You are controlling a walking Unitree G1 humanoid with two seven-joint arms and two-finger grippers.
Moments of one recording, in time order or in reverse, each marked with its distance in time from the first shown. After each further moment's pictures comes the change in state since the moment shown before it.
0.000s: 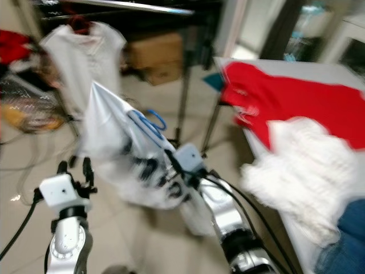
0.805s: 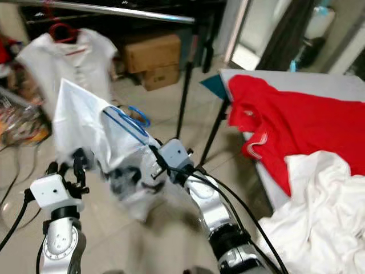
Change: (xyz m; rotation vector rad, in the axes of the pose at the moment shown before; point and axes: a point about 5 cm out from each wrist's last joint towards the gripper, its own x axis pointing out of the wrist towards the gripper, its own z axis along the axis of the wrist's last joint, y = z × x) left arm 0.005 0.004 0.003 0.006 -0.012 0.012; right arm 0.012 0.005 0.010 -0.013 -0.032 0.014
